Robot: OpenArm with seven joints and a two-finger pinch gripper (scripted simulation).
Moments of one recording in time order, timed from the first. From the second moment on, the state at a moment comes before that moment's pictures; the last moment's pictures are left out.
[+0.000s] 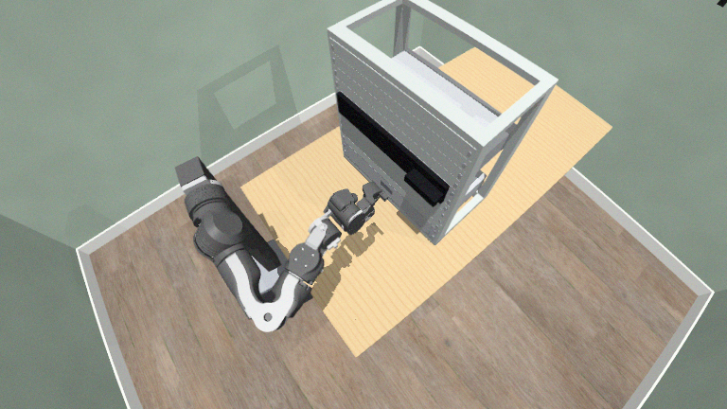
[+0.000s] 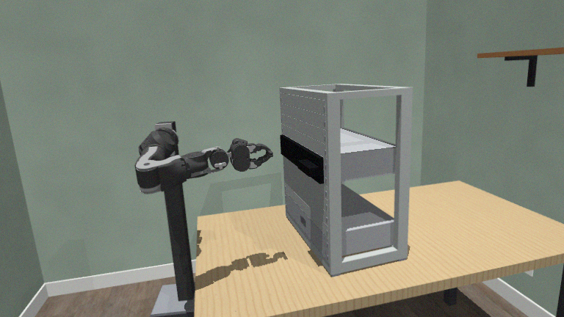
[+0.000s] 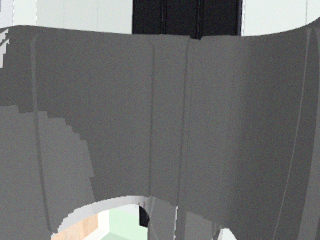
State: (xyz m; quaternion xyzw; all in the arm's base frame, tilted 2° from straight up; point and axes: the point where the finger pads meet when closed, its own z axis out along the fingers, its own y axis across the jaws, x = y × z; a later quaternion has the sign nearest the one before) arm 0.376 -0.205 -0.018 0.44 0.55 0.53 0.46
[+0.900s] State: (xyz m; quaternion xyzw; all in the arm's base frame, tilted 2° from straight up) arm 0.379 -0.163 -0.070 0.45 0.56 0.54 0.44
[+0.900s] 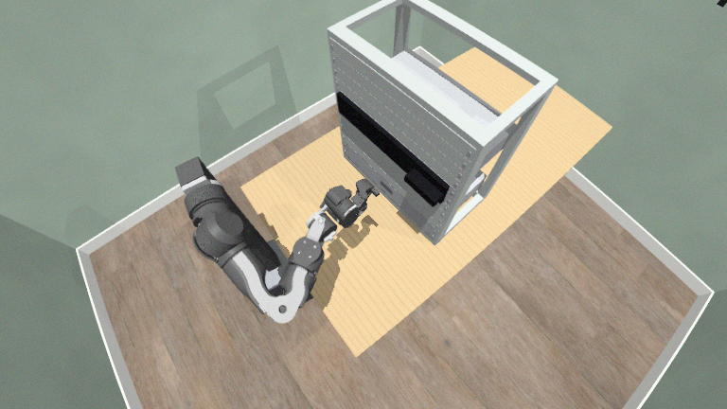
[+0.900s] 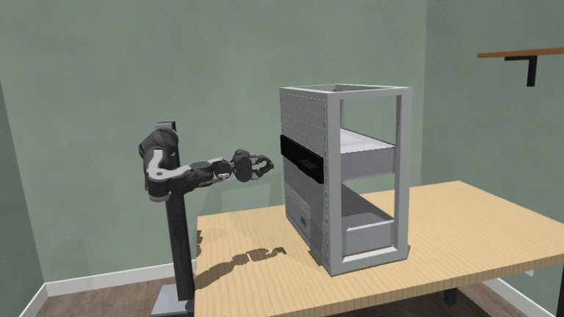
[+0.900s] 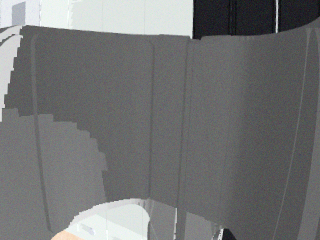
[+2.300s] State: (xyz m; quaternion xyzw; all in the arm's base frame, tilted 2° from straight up) arm 0.448 -0.132 -0.100 0.44 0.55 0.53 0.46
